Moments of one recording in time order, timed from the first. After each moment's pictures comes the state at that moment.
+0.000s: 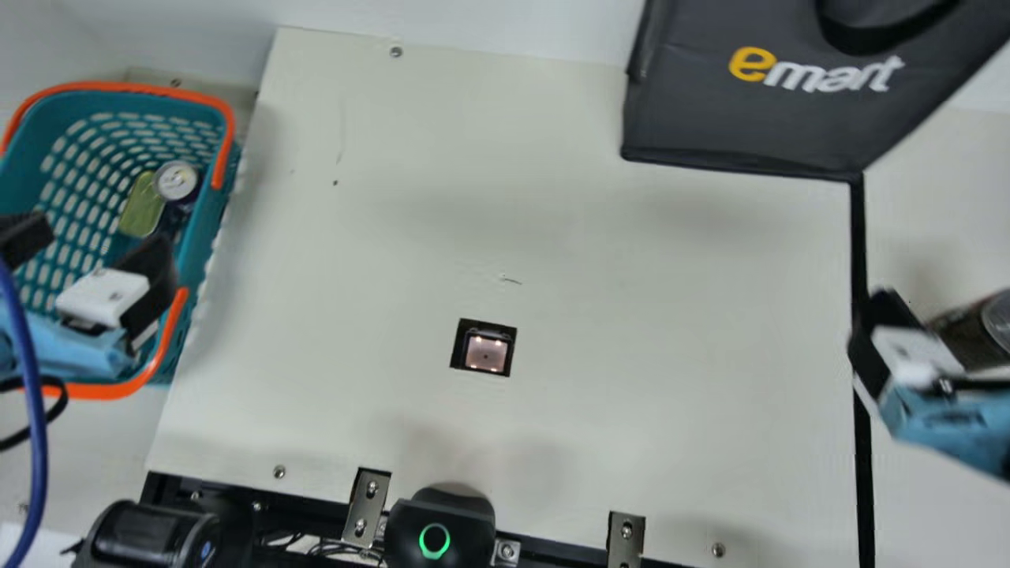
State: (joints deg) left arm -1.5 42.8 -66.9 -1.6 67.9 2.9; right arm 0.9 47.1 -71.3 0.0 67.0 -2.4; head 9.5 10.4
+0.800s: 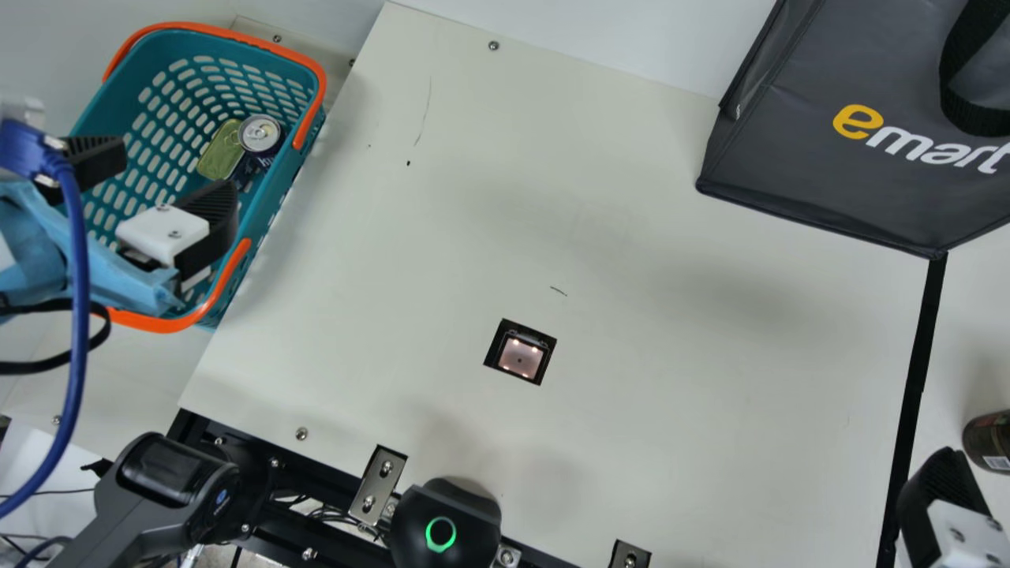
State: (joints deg) left arm -1.6 43.2 -68.9 -1.5 69.6 2.6; right arm 0.7 42.3 -69.7 -0.8 69.9 -2.2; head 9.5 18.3
